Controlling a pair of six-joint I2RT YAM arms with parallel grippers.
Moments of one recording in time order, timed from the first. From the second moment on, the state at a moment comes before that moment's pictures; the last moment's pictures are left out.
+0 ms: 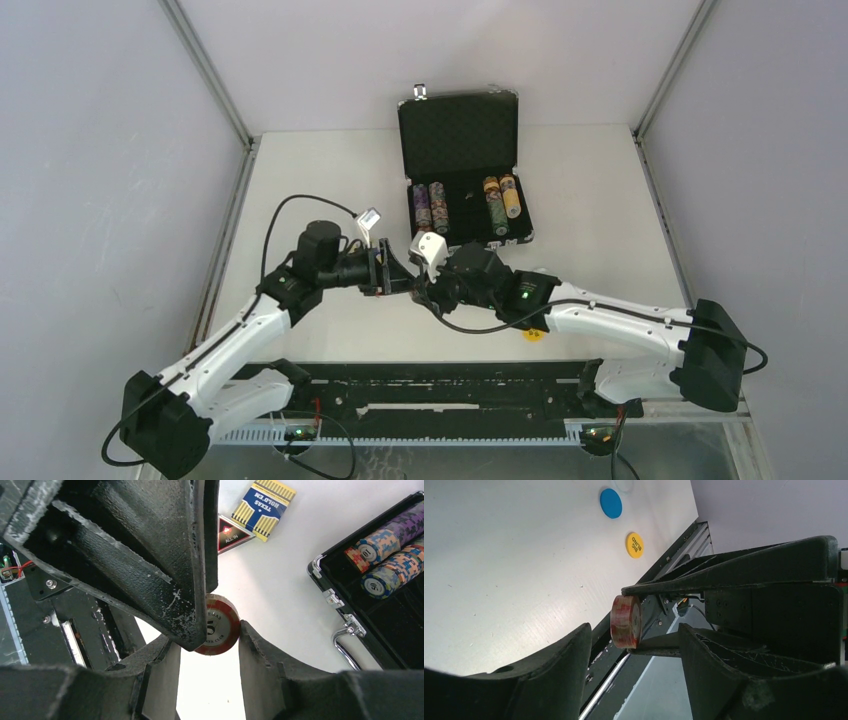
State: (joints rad) left arm -0.53 0.97 0.67 -0.22 0.63 -0.71; right arm 1.08 1.26 0.90 -0.14 -0.01 0.00
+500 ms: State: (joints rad) left arm -0.53 0.98 0.68 -0.23 0.64 -0.70; right arm 1.09 1.23 0.90 -0.11 -0.03 0.00
